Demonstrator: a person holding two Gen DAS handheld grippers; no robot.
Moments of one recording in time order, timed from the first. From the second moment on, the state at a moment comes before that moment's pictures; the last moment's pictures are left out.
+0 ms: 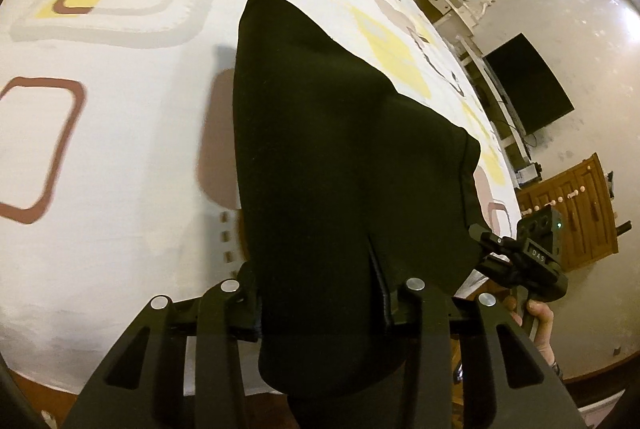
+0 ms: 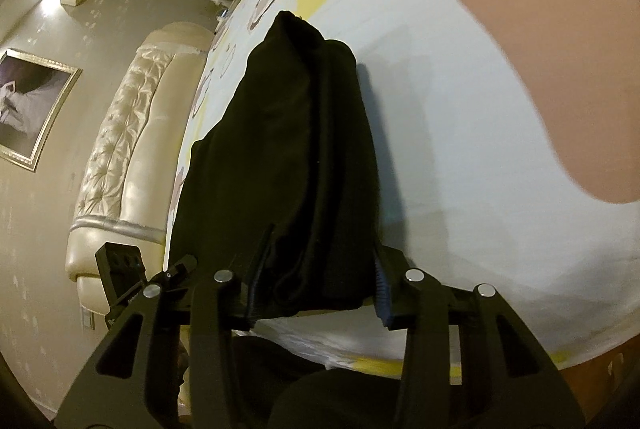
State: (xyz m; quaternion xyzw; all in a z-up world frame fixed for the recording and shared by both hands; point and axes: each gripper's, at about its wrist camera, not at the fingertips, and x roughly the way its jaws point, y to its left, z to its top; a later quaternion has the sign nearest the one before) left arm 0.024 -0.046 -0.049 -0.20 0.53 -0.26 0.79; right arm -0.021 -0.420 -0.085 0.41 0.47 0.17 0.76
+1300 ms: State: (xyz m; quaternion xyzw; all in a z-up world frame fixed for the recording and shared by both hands) left arm 0.015 -0.010 -0.057 -0.19 0.52 -0.24 0.80; right arm -0.014 -0.383 -0.088 0.42 0.48 0.21 0.74
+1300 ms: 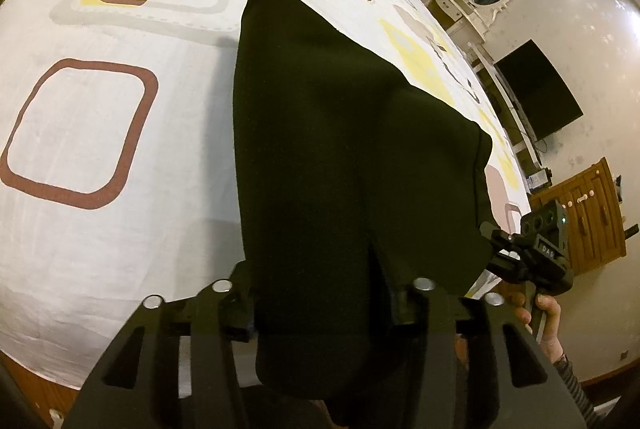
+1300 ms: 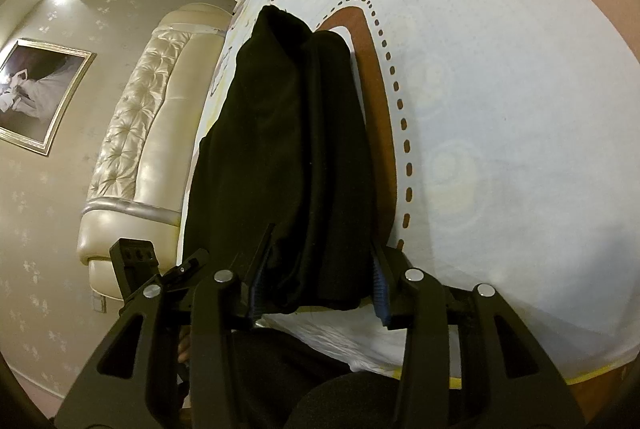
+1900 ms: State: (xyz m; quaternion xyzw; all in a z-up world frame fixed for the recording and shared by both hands) left arm 0.101 0.014 -0.062 -0.26 0.49 -0.28 0.78; right arm 0.093 -0.398 -0.074 0.43 0.46 0.23 0.74
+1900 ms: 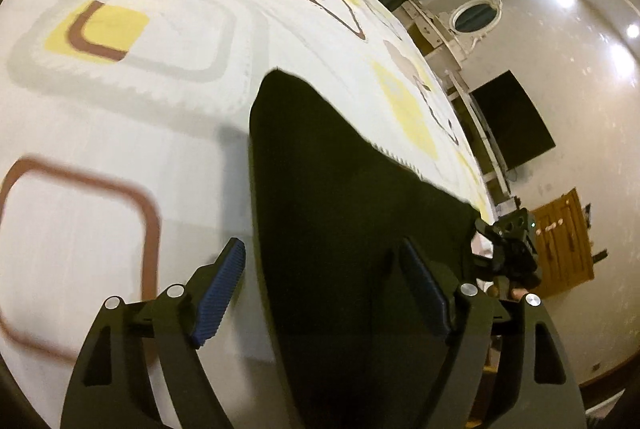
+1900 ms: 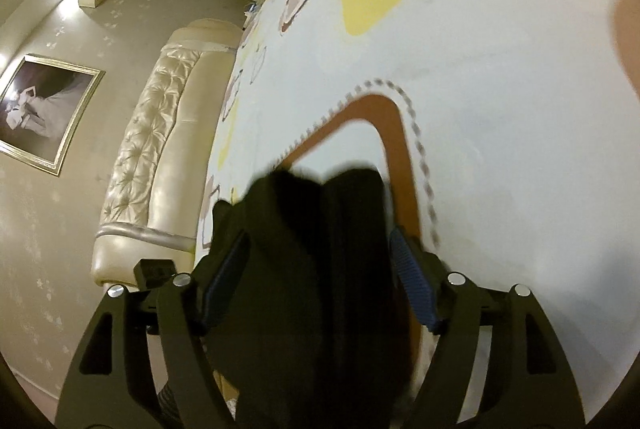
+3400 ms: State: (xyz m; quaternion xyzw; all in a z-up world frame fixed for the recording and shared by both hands) left arm 0.238 -0.015 -0.065 -0.10 0.49 -0.19 0.85; right arm 0.235 -0.378 -0.099 0.42 0.44 0.23 0.76
